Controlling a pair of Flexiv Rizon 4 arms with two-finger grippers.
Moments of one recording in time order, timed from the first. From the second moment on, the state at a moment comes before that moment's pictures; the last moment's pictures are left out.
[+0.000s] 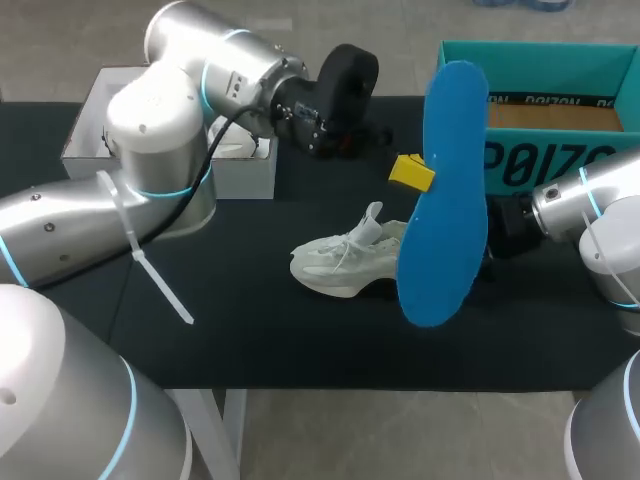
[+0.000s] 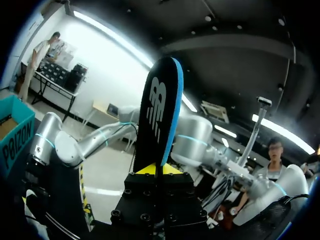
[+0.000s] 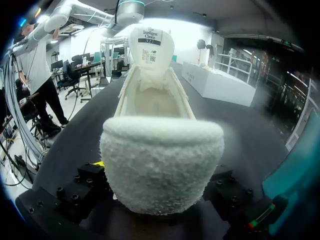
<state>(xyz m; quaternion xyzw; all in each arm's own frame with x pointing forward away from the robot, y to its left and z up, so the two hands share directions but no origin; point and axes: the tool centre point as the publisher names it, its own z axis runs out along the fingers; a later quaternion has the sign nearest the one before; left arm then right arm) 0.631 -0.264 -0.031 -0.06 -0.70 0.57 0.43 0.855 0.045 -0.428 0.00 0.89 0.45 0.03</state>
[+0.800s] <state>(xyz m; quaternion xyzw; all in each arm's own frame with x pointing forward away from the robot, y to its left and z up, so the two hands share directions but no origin) 0.582 -0.214 -0.019 -0.05 -0.70 0.59 0.41 0.855 0.045 -0.428 0.00 0.89 0.45 0.03</state>
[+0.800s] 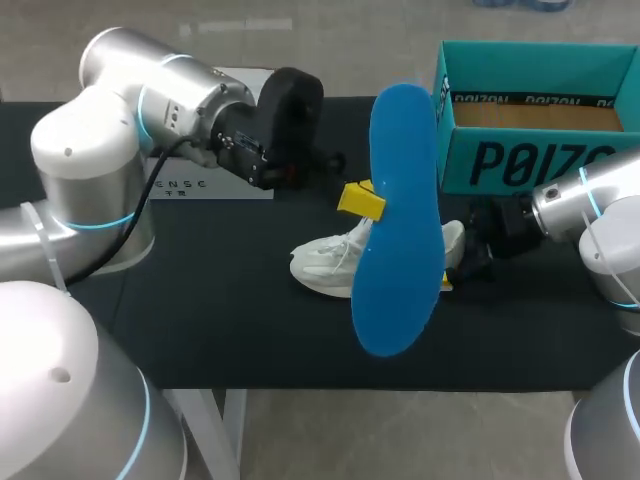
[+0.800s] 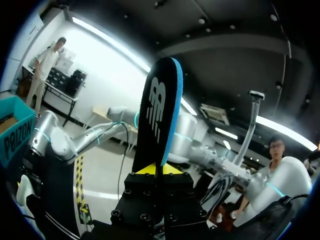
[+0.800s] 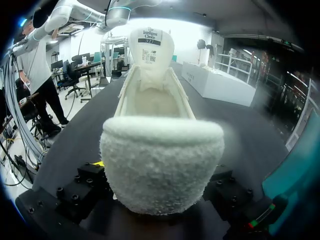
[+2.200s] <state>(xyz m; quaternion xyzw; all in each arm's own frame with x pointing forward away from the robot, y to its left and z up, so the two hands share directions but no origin) 0.585 -0.208 -0.020 -0.04 -0.69 0.60 0.40 0.859 0.035 -0.421 0.04 0.92 0.40 0.02</state>
